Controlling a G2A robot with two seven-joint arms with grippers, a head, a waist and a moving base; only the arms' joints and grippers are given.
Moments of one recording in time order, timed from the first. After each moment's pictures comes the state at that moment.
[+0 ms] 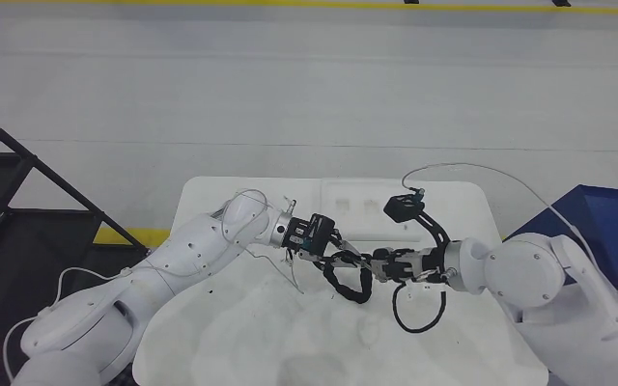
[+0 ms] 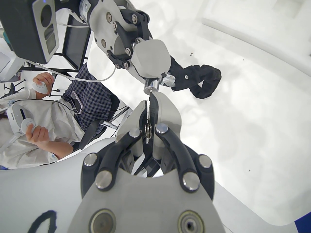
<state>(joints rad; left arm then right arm) 0.58 -1.06 -0.39 -1.21 1.71 -0.92 0.90 -1.09 -0.89 1.13 -2.14 -0.24 0.35 1.27</state>
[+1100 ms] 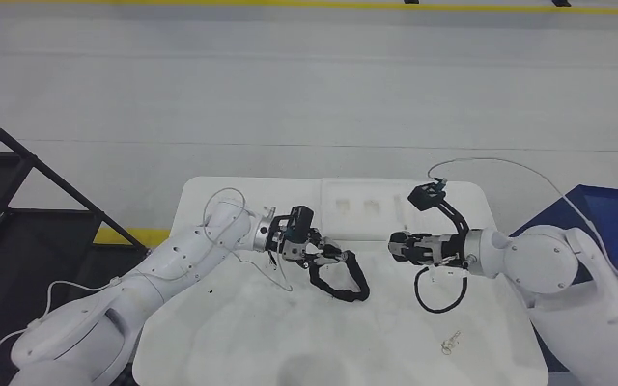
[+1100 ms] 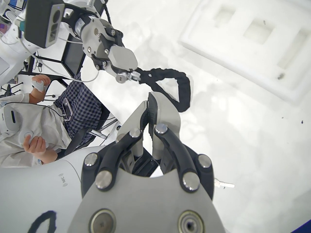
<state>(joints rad) 0.65 -1.01 -0.41 -1.13 1.51 -1.01 0.81 -1.18 -0.87 1.25 -1.98 -0.23 0.08 1.21</state>
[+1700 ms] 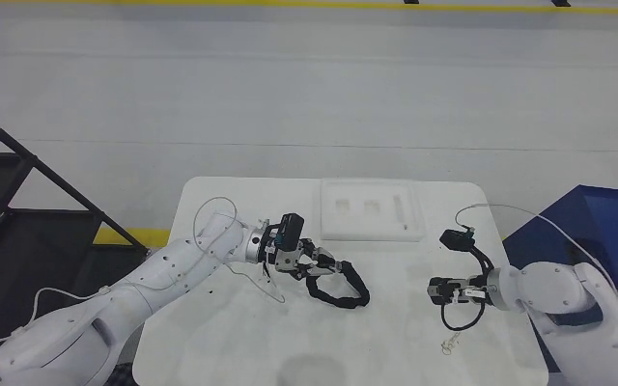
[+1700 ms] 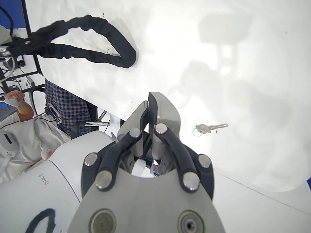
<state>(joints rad) 0.68 -0.93 -0.36 -1.21 1.40 -1.01 0.81 -1.45 -0.83 1.39 -1.86 -0.29 0.17 1.29</state>
